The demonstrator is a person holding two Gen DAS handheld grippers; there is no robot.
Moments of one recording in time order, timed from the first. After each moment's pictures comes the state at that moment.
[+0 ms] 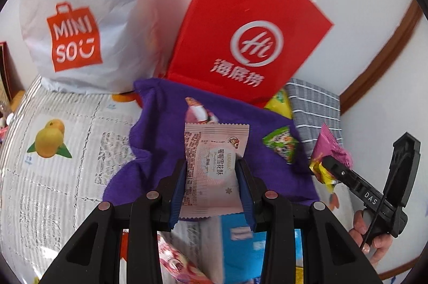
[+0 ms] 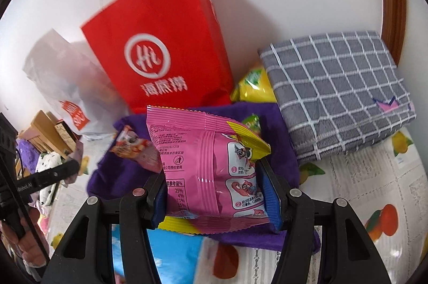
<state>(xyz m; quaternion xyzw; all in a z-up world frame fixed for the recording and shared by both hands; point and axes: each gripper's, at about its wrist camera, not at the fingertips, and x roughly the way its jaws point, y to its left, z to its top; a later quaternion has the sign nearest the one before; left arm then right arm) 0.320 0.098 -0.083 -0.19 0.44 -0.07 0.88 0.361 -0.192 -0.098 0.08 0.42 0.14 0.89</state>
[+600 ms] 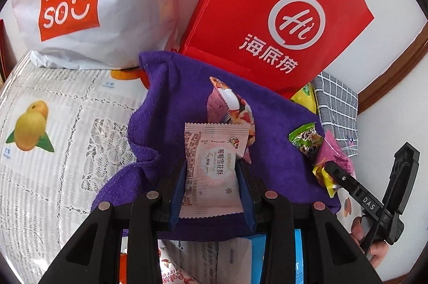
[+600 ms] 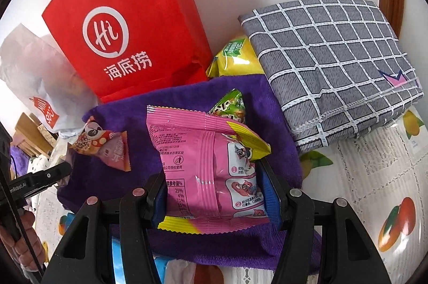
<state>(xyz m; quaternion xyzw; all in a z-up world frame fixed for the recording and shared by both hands) 0.346 0.104 -0.132 -0.21 0.47 -0.06 0.85 0.392 -0.198 -0.150 0.09 0.46 0.10 0.88</state>
